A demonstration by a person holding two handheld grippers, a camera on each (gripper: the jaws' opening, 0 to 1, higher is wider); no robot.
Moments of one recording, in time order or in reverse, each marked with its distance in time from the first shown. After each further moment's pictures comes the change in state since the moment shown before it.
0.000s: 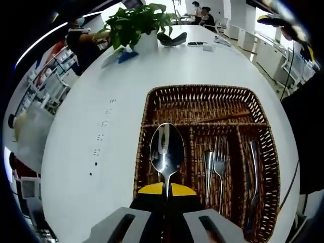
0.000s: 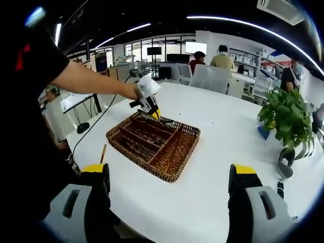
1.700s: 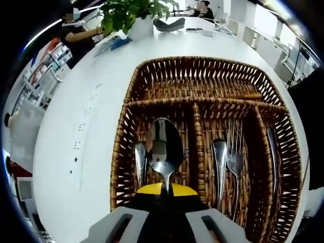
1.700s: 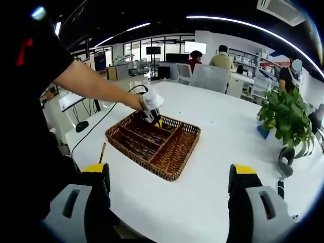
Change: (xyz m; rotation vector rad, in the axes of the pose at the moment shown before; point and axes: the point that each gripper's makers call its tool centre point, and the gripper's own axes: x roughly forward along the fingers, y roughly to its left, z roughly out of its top) left arm 0.038 -0.005 -0.015 0.014 0.030 -0.037; right arm 0.002 0.004 -0.003 -0.012 0.010 -0.009
